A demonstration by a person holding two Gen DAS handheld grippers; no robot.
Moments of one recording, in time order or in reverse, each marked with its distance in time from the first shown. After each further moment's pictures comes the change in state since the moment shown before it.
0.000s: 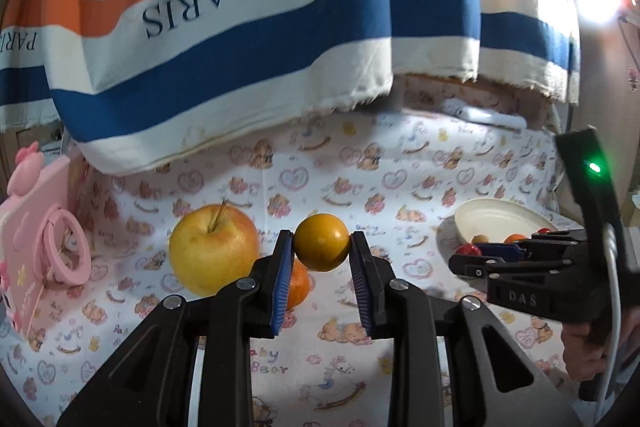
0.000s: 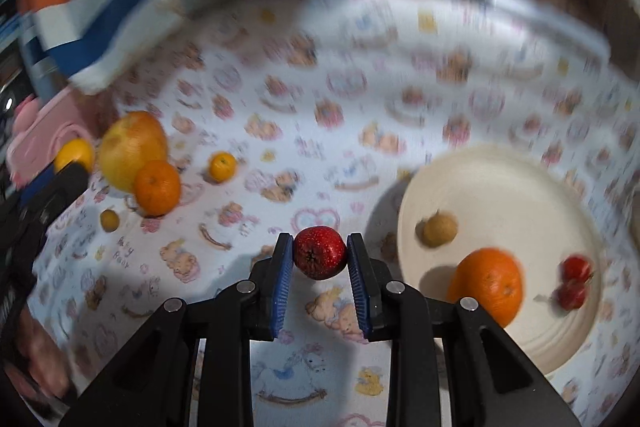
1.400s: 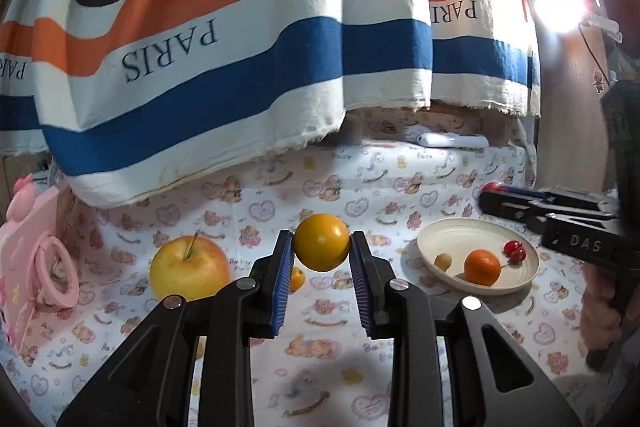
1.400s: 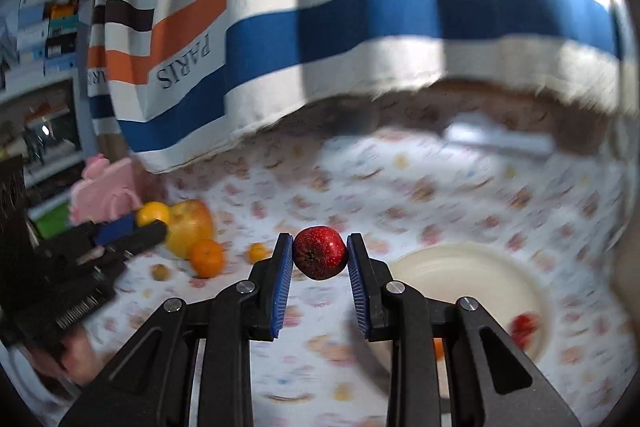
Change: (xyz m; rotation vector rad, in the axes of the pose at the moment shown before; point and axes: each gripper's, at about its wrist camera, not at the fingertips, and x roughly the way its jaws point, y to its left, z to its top) left arm -0.021 -0.023 0.005 0.048 -0.118 -0.075; right arm -0.093 -0.031 -0.002 -0.057 -0.375 0.015
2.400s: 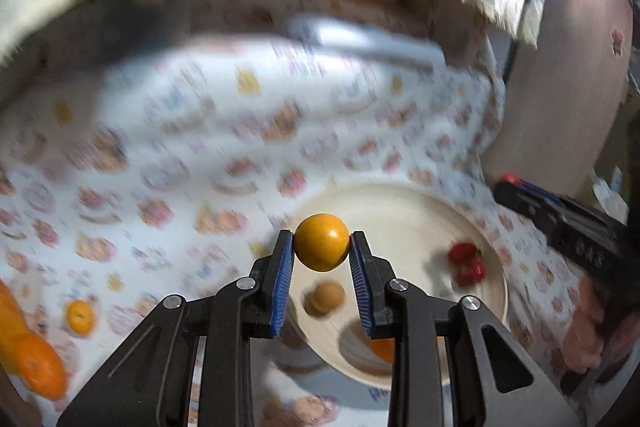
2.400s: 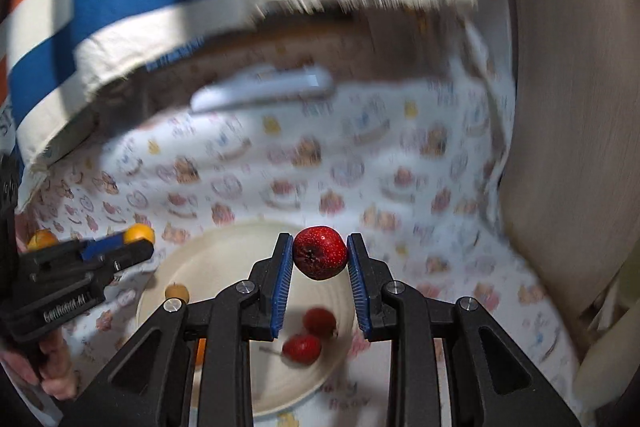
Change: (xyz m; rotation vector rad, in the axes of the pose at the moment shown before) left arm 0.179 -0.111 0.013 0.001 0.444 -0.341; right arm 0.027 -0.165 -0.028 0.346 0.226 -0.302
